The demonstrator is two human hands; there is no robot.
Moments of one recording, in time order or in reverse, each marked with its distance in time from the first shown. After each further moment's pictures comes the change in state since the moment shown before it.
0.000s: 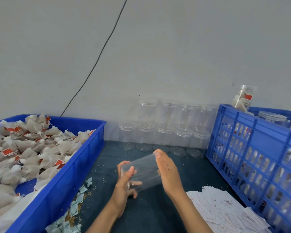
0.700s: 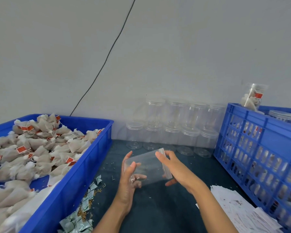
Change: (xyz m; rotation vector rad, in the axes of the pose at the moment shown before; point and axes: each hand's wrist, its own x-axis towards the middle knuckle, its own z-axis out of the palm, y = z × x) left_hand -0.005 0.011 -0.001 -0.121 0.071 0.084; right_hand -0.003 -0.046 -0.021 -0.093 -0.394 0.228
